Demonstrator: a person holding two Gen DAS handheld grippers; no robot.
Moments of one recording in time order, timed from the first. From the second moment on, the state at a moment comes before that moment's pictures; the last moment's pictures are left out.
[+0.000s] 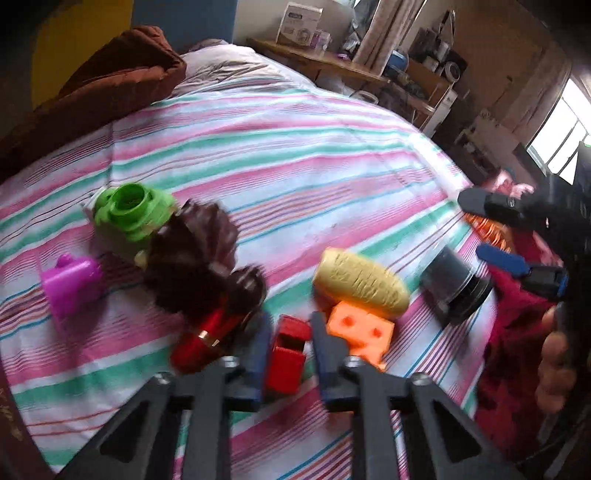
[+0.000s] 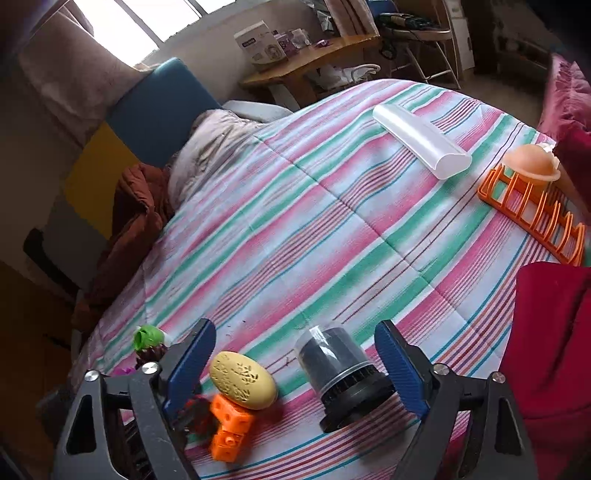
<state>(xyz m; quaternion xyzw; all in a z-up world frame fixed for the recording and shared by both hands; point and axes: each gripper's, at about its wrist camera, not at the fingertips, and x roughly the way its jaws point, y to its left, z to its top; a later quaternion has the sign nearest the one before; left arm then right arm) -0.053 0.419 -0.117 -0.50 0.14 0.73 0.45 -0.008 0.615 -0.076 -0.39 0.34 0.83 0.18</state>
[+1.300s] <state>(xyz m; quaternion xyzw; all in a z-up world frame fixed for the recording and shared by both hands) -0.013 0.251 -0.045 -0.44 0.04 0.78 0.45 -0.046 0.577 -0.126 -0.57 0.17 0.77 0.22</state>
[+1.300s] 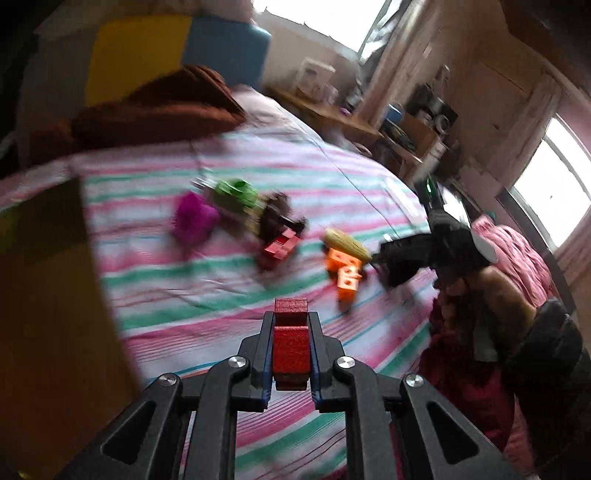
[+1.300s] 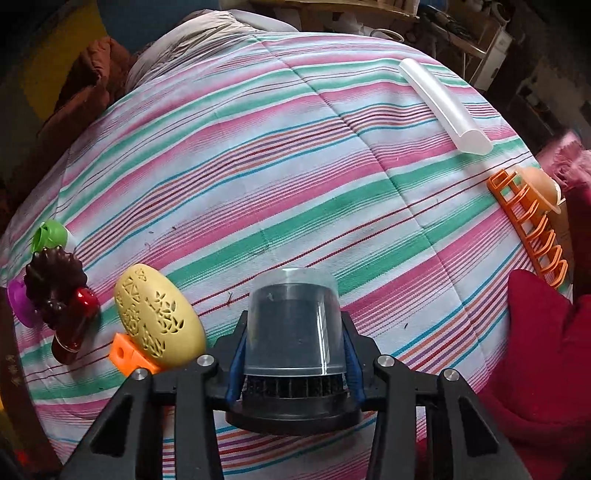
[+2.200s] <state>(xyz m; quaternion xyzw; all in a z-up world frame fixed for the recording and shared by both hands) -0.146 0.030 -0.088 -0.46 0.06 0.88 0.12 -0.048 0.559 -0.116 -0.57 0.11 0.79 0.22</state>
